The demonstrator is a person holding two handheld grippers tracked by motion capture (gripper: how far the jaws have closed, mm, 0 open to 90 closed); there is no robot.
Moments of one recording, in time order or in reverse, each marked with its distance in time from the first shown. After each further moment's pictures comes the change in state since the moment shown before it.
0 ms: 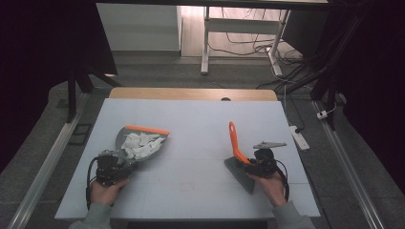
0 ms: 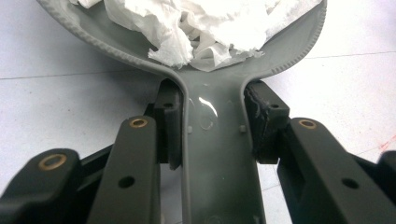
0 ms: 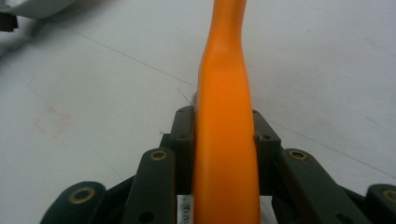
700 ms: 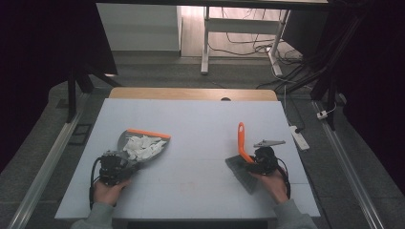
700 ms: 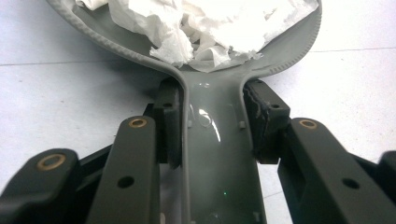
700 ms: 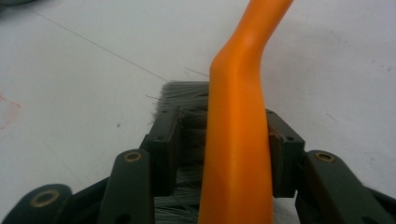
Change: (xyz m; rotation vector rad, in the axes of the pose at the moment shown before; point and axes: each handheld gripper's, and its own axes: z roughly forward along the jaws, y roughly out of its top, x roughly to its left) left arm -0.005 -0.001 0.011 0.039 0.040 -0.019; right arm -0.016 0.000 0.007 0.045 -0.066 -0.038
